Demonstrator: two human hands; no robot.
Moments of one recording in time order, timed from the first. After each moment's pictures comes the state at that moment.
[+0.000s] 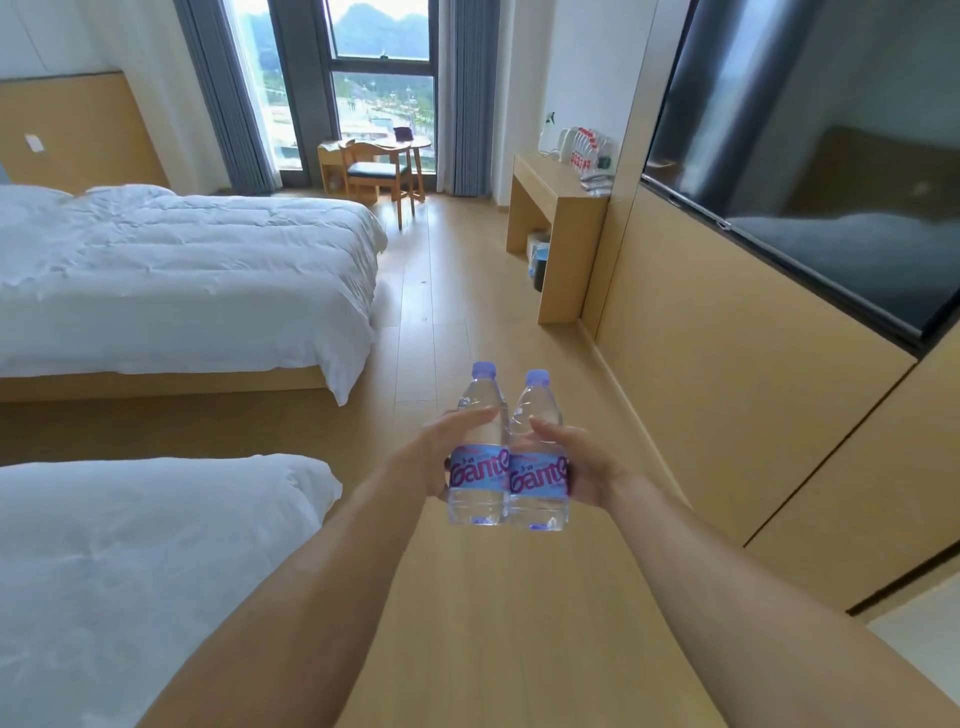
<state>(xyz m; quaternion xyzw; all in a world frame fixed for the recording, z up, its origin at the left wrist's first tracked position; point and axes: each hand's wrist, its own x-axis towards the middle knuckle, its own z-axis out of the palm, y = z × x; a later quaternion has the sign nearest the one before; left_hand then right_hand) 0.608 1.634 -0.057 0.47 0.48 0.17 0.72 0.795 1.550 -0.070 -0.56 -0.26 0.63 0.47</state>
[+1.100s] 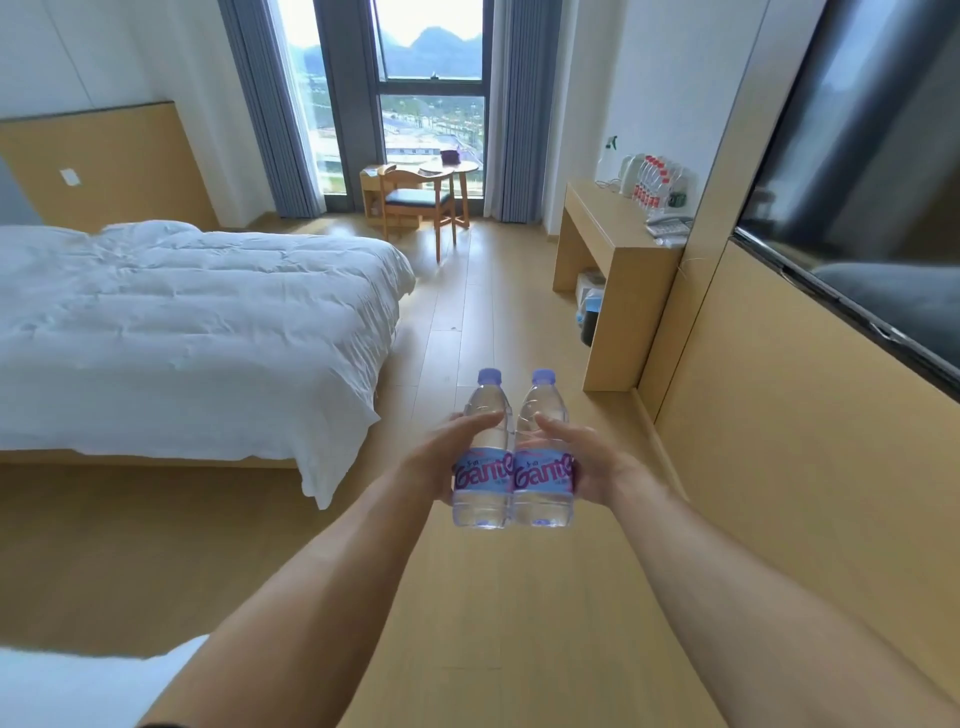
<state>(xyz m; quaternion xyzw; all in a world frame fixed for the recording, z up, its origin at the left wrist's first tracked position) 0.862 2.077 -0.039 0.46 0.53 0.20 0.68 1.055 2.020 -0.054 -0.54 -0.27 0.66 0.45</state>
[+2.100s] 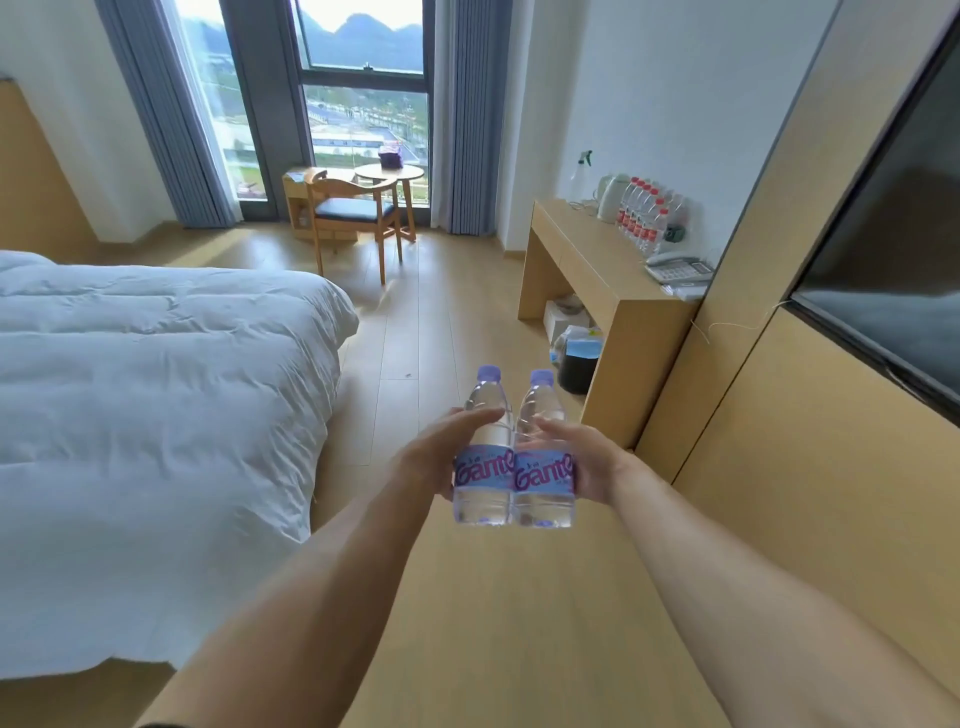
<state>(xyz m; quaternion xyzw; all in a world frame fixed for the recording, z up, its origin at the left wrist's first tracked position) 0.984 2.584 -0.042 0.49 0.49 0.15 0.70 1.170 2.492 -0.048 -0.58 -0.26 0.63 0.43</state>
